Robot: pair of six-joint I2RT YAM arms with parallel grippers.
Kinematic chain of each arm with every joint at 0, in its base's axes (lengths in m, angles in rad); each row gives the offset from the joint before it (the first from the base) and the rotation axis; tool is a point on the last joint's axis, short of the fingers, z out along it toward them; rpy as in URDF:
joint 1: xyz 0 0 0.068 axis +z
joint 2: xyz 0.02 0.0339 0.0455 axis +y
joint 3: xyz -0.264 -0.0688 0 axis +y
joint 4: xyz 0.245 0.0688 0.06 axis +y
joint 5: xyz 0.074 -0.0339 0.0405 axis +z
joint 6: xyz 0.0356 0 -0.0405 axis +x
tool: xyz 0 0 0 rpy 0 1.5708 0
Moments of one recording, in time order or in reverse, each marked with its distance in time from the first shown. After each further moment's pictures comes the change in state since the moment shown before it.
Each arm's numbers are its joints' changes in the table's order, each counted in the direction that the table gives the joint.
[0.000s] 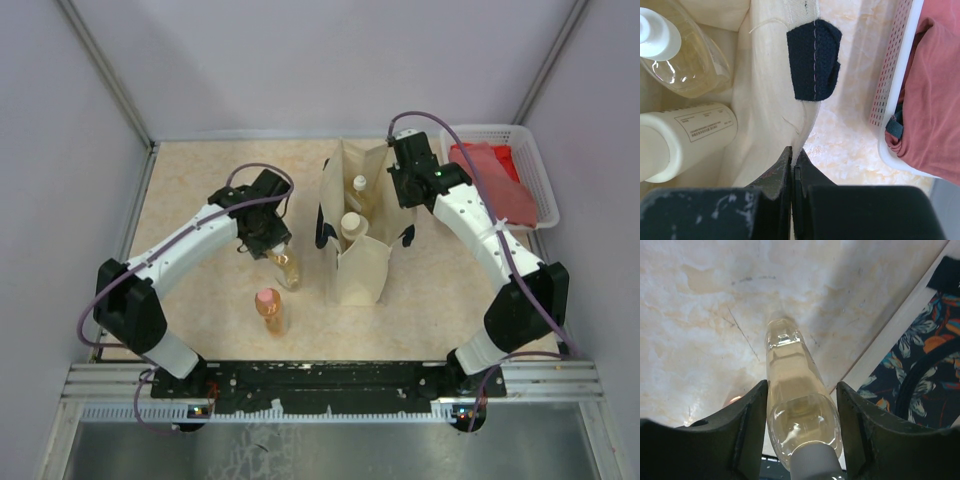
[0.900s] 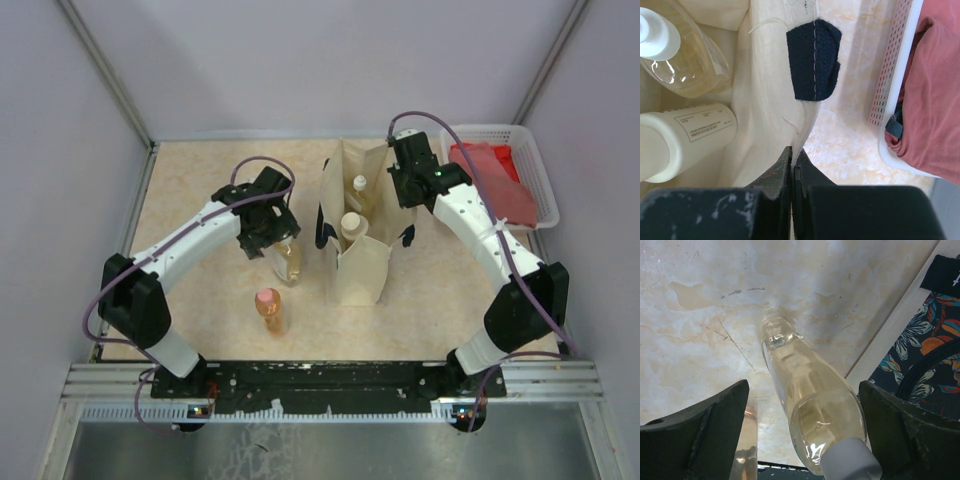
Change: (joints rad) left arm 0.021 0.043 -0.022 -0.055 0.002 0.083; right arm 0.000 0.000 0.000 0.001 -0.002 0.001
